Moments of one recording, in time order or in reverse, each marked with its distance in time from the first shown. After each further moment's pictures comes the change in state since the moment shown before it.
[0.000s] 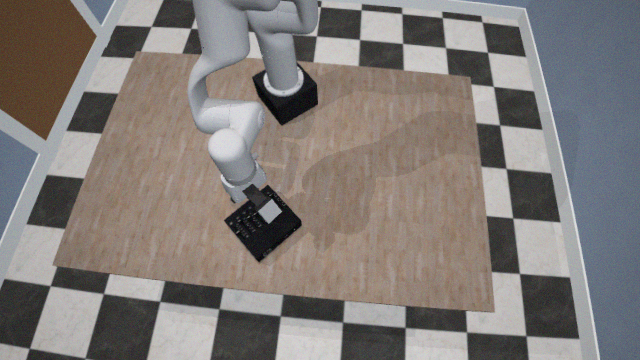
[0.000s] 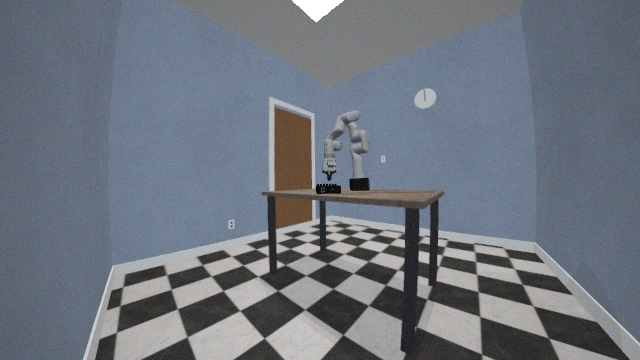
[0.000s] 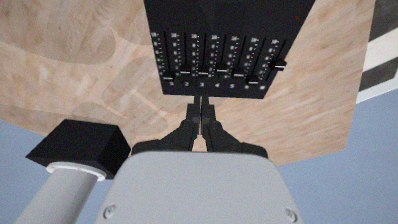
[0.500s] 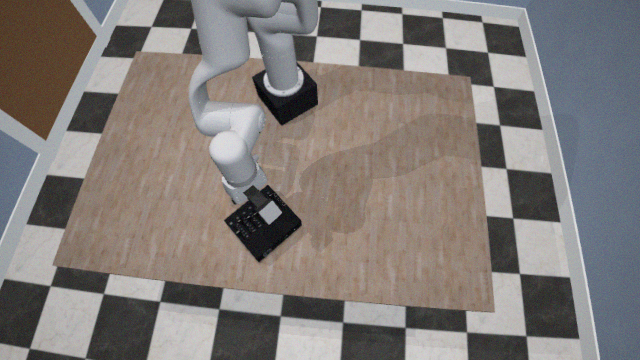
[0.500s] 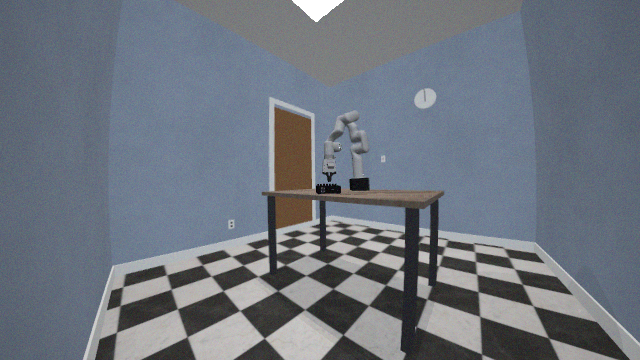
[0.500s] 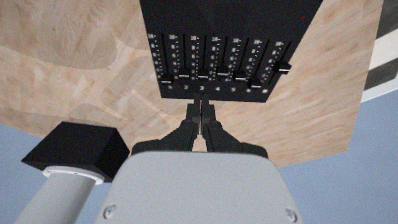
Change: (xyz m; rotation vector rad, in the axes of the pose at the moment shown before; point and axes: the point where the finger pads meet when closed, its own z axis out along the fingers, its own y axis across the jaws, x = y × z) arm 0.000 0.000 0.009 0.000 0.000 0.000
